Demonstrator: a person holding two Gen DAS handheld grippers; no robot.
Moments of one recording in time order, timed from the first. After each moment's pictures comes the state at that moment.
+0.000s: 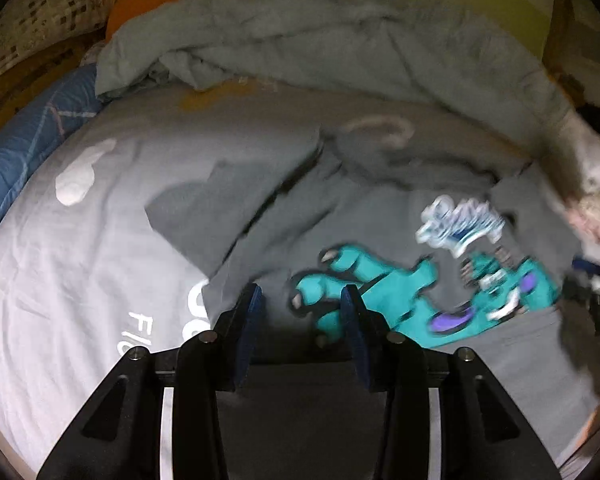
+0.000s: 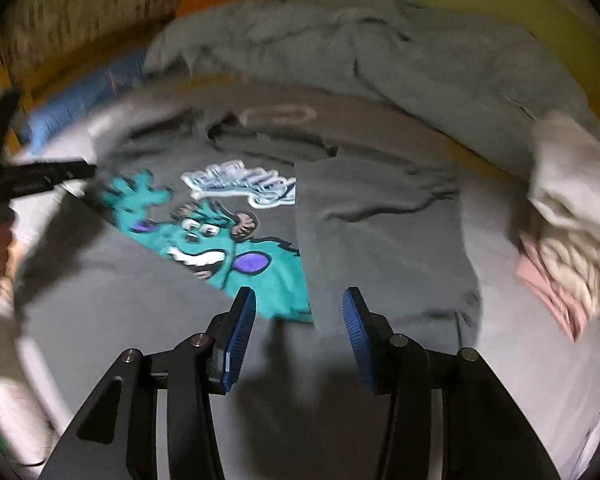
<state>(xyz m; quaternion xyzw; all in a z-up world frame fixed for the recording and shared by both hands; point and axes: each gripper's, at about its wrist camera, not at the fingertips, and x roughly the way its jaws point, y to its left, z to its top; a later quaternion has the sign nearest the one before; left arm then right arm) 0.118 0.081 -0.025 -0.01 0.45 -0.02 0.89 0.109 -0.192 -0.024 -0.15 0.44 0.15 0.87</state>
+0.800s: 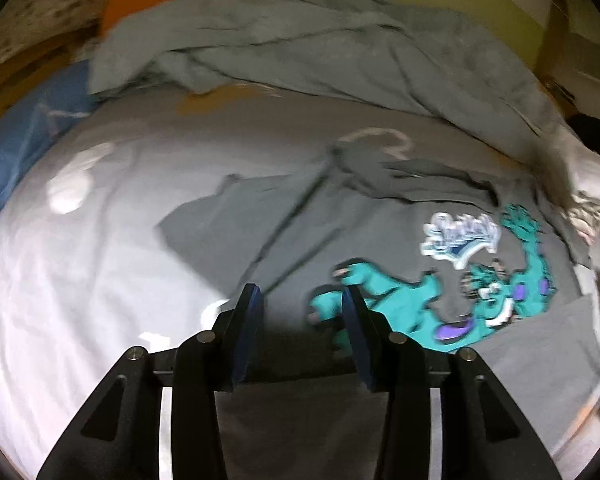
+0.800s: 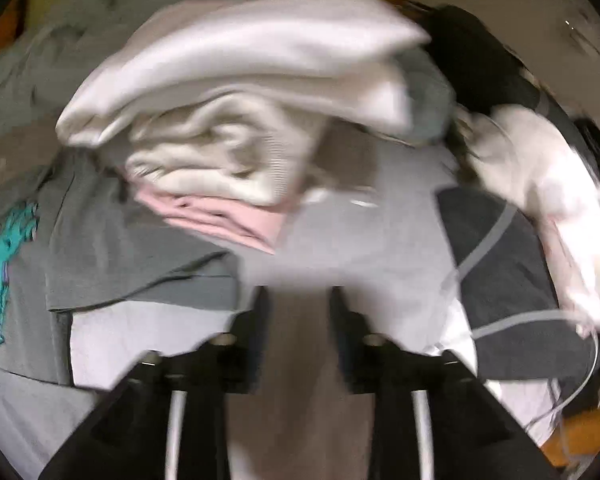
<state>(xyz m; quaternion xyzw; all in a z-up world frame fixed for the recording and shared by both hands) 0.136 0.092 -0.007 -0.03 0.45 -0.06 0.89 0.079 -0.464 0.002 0.02 0.44 -0.23 0.87</state>
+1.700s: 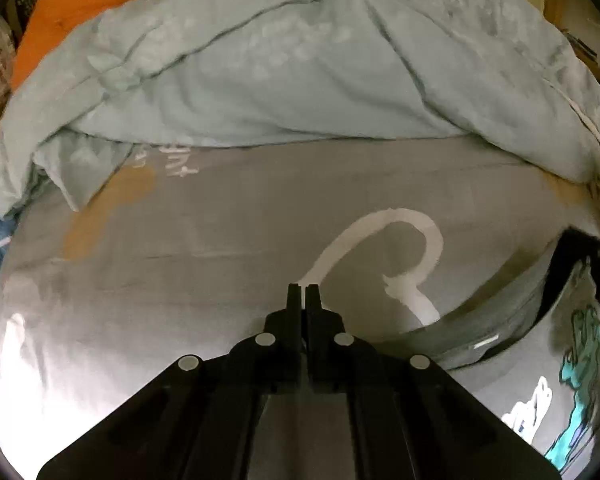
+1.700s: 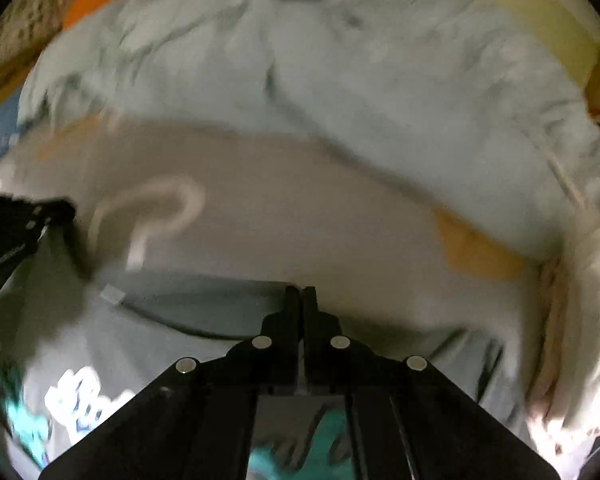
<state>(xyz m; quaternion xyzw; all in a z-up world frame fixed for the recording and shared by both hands) 0.367 0.001 -0.026 0.06 0.49 -0.06 0.87 0.317 -0.183 -0.015 -0.07 0.44 0.02 0.90</state>
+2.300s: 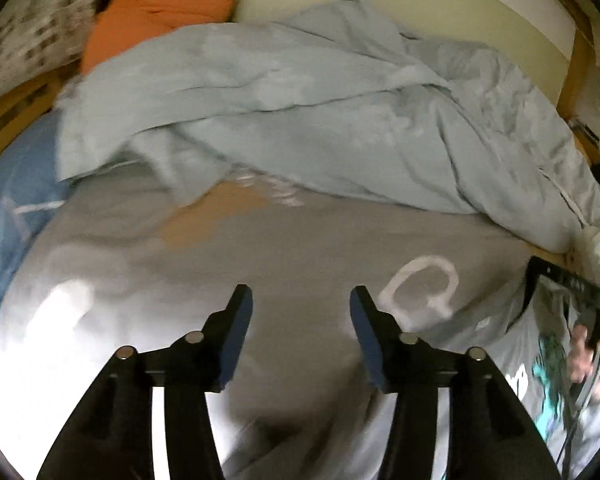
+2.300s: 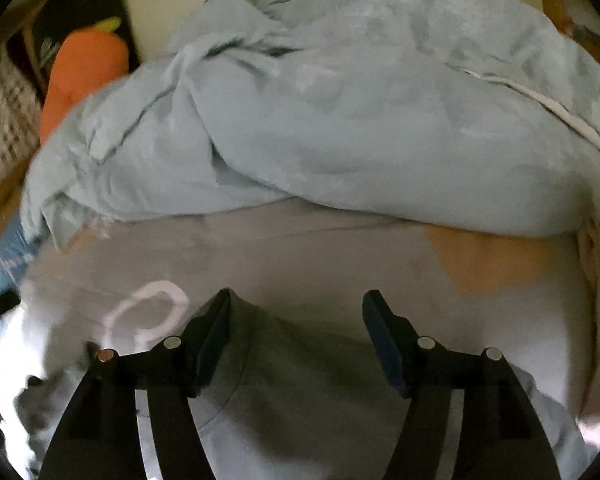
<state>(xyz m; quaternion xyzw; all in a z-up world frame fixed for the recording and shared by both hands) 0.287 0.123 0.047 -0.04 0.42 -0.03 0.91 0.336 -0.230 -0.019 0.10 0.42 0.01 0.90</state>
